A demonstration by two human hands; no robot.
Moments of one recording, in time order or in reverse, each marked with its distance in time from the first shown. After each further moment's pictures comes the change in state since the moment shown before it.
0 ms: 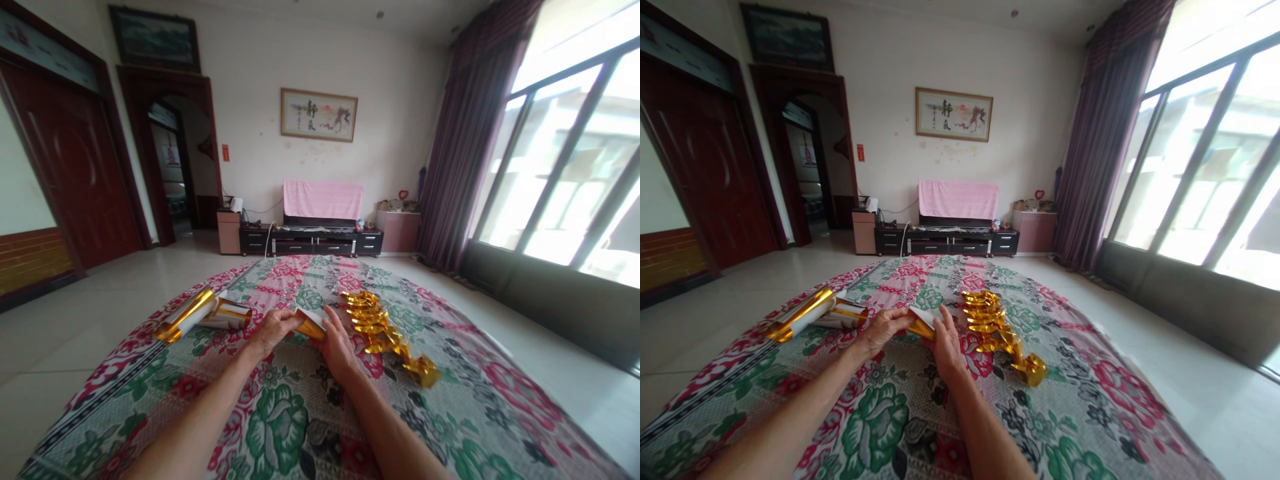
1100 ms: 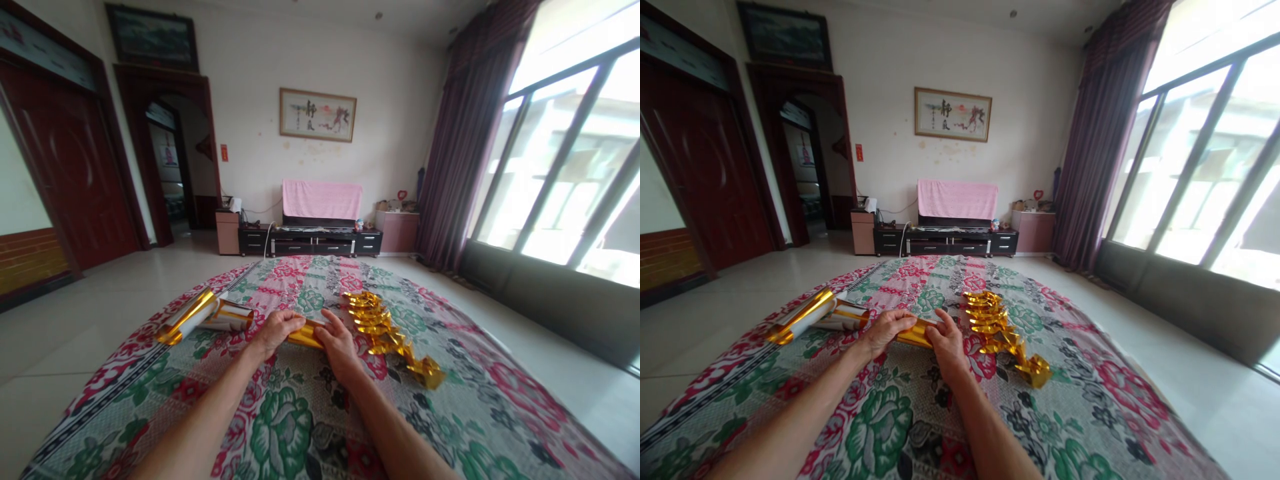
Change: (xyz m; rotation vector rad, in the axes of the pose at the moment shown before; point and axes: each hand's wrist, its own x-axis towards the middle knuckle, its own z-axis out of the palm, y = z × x) left_hand -0.001 0.007 0.001 -0.114 -0.039 -0.060; right_hand 0.000 0.000 0.006 -0.106 0.047 -0.045
